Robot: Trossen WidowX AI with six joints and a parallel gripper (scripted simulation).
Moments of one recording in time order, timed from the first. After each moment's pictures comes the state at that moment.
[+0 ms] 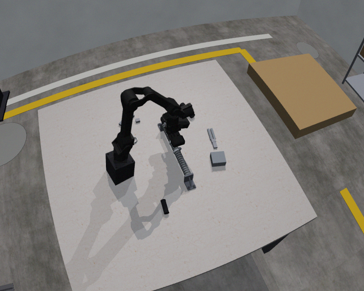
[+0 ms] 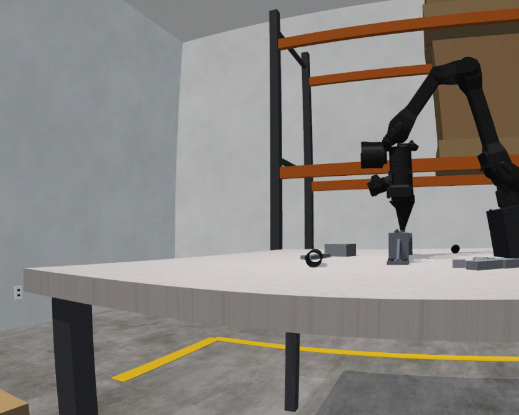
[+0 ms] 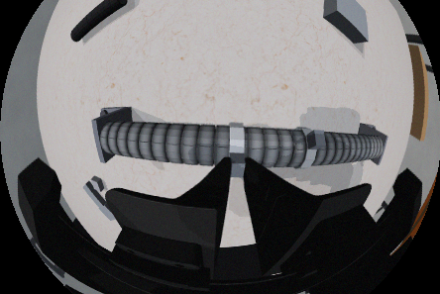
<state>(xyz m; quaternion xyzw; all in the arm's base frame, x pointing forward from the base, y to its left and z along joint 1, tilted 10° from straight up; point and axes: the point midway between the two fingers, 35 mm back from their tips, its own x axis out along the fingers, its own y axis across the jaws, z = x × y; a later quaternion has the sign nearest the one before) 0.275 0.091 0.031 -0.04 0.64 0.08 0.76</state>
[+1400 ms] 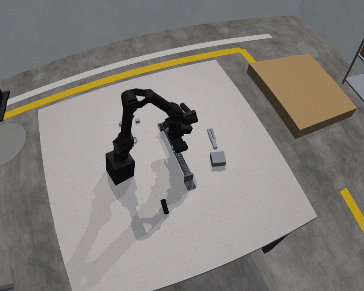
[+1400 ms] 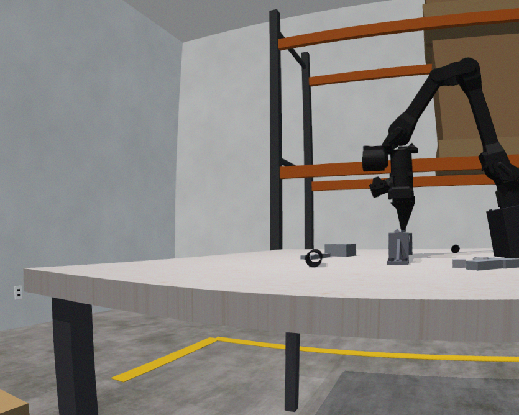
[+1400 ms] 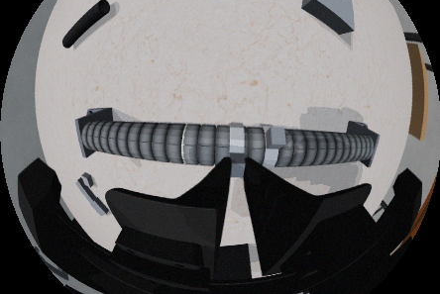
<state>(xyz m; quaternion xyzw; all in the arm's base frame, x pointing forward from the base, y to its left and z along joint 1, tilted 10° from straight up) 0.281 0.056 0.029 -0.04 0.64 0.08 0.76</state>
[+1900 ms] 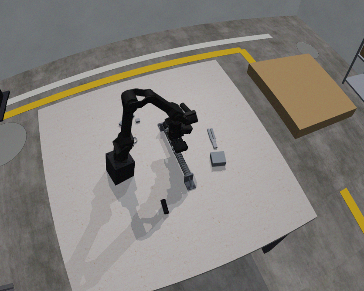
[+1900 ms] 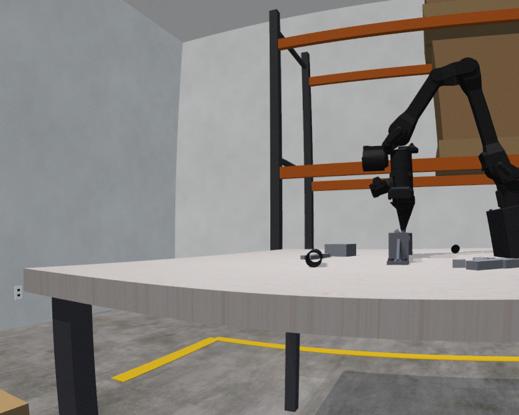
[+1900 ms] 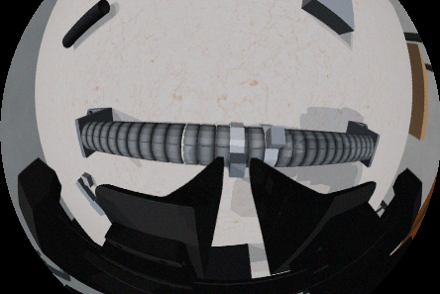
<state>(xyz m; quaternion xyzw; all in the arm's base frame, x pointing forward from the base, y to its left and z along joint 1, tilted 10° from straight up) 0.281 0.056 0.029 -0.04 0.64 0.08 0.76</state>
